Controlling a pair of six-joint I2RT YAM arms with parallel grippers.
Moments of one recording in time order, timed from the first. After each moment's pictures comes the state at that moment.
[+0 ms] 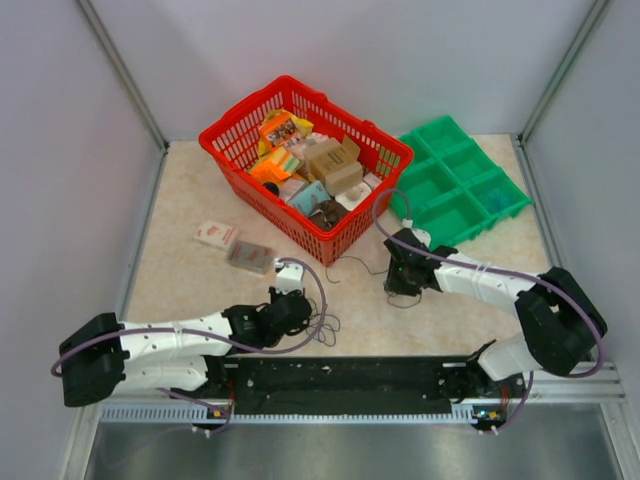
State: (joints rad) left arm -1.15 1.06 0.43 -0.19 -0.60 -0.73; right arm 0.67 1.42 0.74 -0.45 0.16 0.83
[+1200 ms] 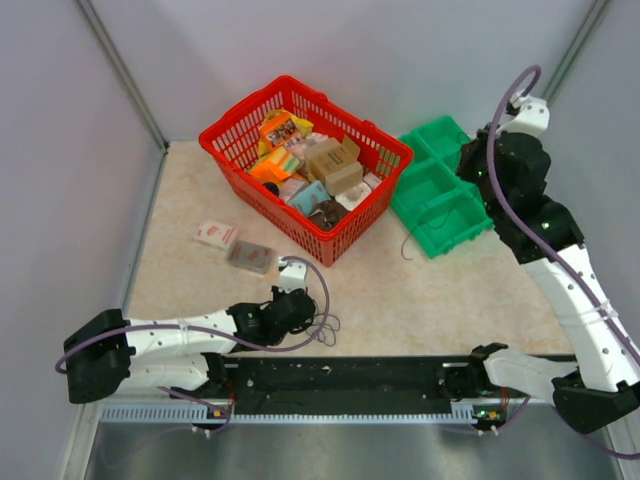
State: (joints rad) left arm -1.15 1.10 0.46 -0.20 -0.60 -0.73; right arm 0.44 1.10 1.41 -0.52 0.46 0.37
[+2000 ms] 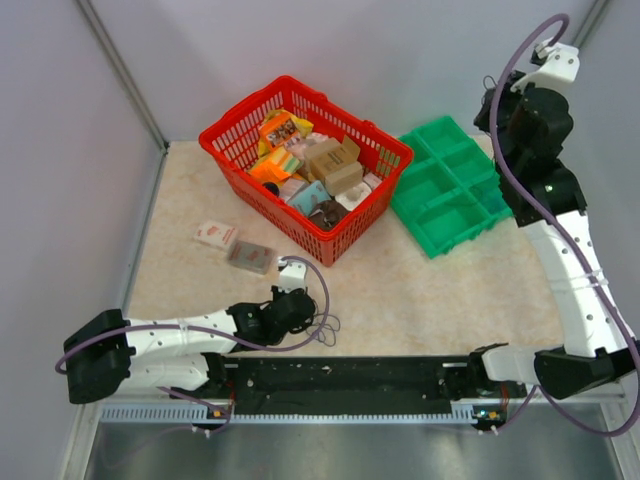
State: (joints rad) left arm -1.15 1.10 0.46 -0.20 -0.60 -0.73; right arm 0.29 1.28 1.69 -0.36 0.43 0.22
